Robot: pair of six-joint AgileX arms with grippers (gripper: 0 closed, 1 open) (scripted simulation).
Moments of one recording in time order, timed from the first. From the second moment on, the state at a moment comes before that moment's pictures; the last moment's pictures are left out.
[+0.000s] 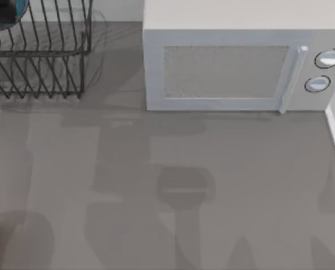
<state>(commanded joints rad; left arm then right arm) 0.07 1.76 0.92 0.83 0.11 0.02 0.00 0.00 0.00 0.00 0.00 0.00</state>
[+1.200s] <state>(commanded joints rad) 0.04 1.02 0.56 0.51 0.06 0.02 0.00 0.00 0.00 0.00 0.00 0.00</state>
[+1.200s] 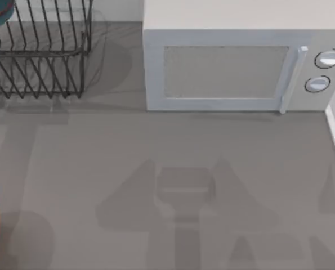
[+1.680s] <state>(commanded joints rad) 0.04 0.32 0.24 0.23 0.01 -0.02 0.00 0.00 0.00 0.00 0.00 0.00</state>
